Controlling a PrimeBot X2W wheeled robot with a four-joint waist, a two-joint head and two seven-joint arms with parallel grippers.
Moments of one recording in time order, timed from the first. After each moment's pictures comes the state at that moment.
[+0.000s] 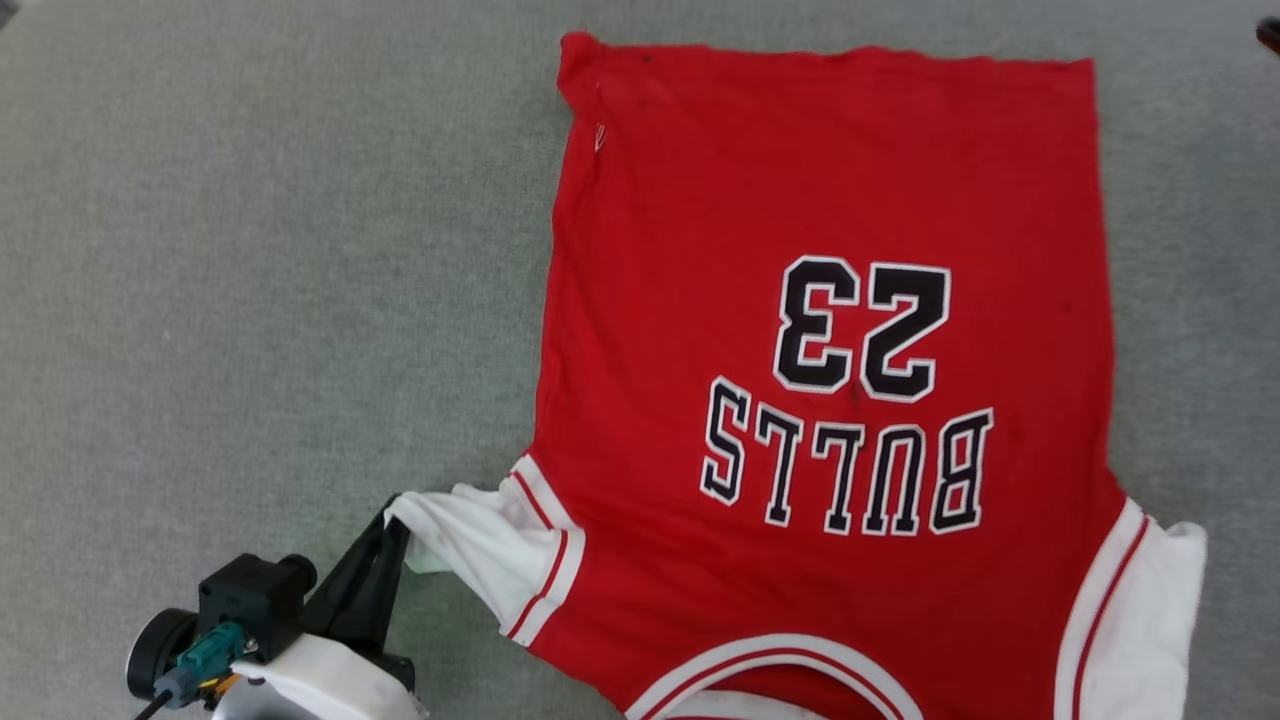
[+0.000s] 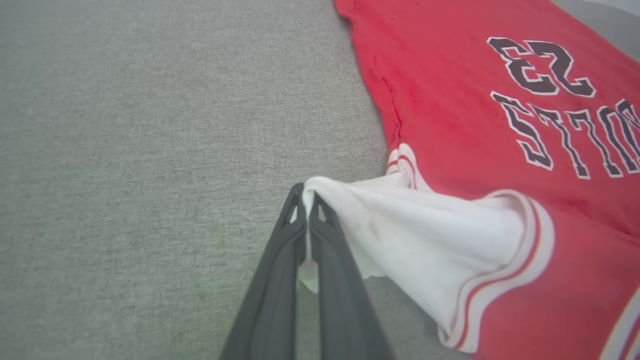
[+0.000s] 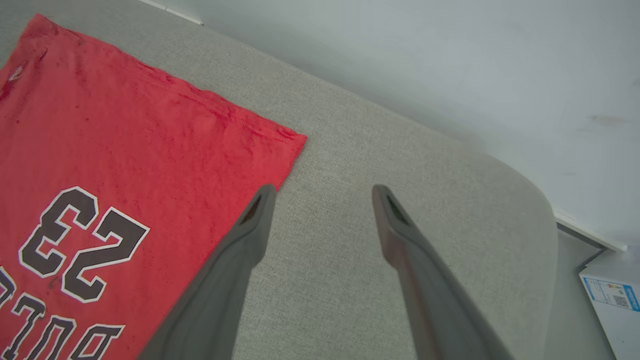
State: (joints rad) left arm -0.14 0.75 -0.72 -0.16 -0.83 0.36 -0.26; right arm -1.13 -0.81 0.62 0.36 0.83 0.13 0.70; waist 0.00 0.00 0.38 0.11
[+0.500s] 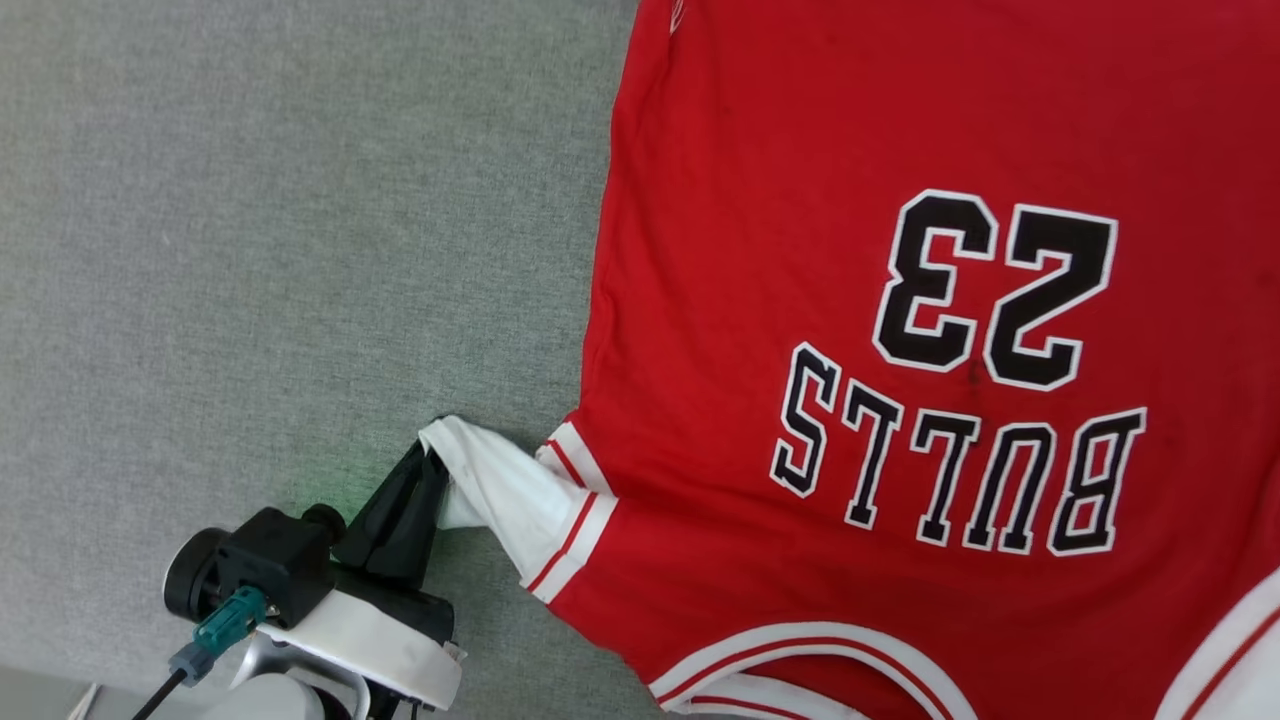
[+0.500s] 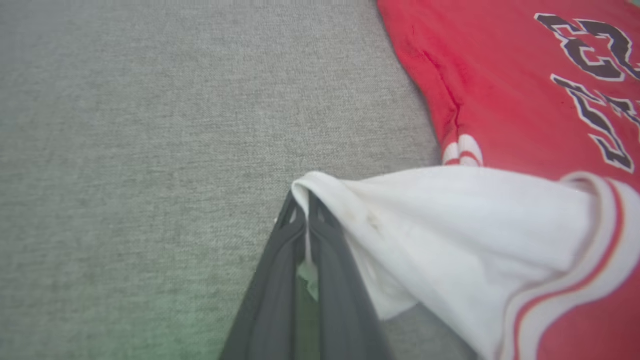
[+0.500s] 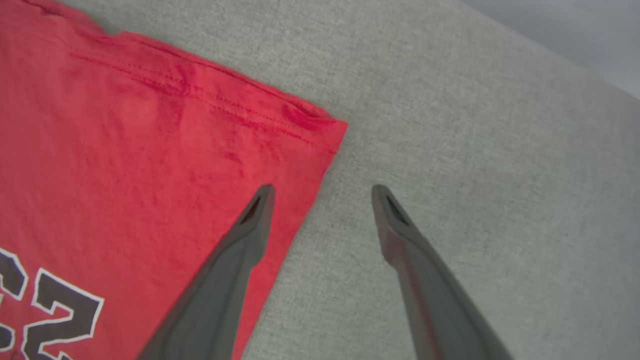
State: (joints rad) left arm -0.22 0.67 -0.69 -0.15 -0.73 0.29 -0.26; right arm -1.38 -0.68 0.55 0.60 0.71 0.13 1.14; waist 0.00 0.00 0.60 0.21
